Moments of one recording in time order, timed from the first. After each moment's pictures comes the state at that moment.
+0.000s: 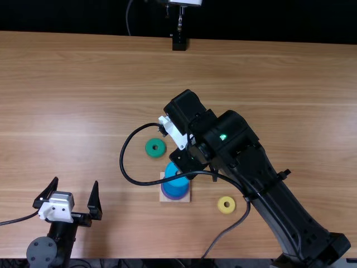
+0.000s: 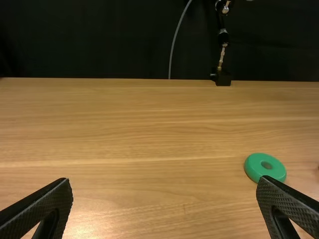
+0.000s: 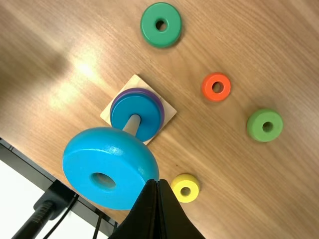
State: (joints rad) left arm -0.05 0.01 0.04 -0.12 0.06 -0.08; right arm 0.68 1.83 2.01 -1.50 -0.01 -0.09
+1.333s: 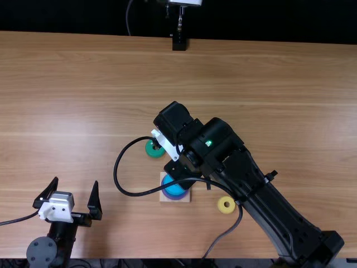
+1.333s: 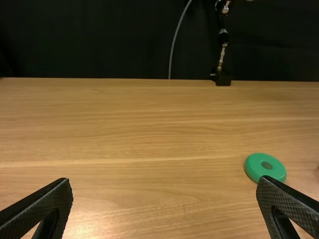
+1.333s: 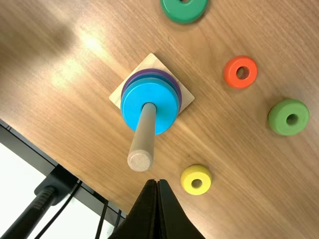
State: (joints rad) left arm -0.05 0.01 0.04 -0.12 0.06 -0.08; right arm 0.73 1.83 1.93 -1.49 -0.01 -0.09
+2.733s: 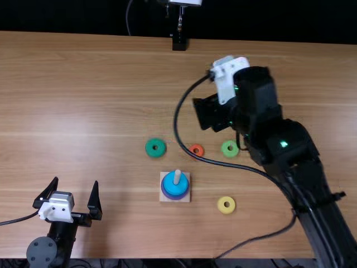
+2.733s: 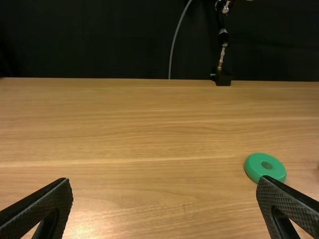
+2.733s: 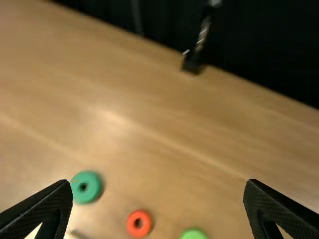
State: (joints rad) left arm -0.05 0.01 0.04 -0.12 0.06 -0.08; right arm 0.40 1.56 1.66 -0.72 0.00 -0.09
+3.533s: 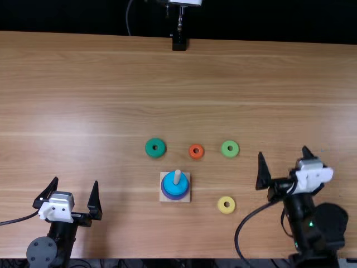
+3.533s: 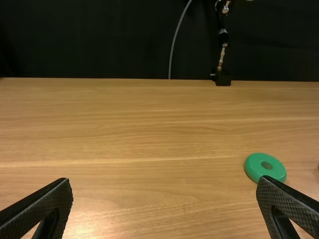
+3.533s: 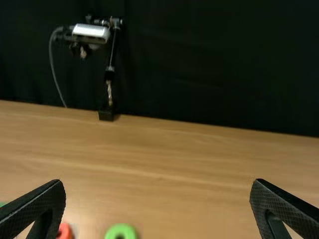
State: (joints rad) left arm -0.05 0.01 0.04 -0.12 0.06 -0.08; right arm 0.05 0.57 0.48 -0.02 -0.08 -0.10
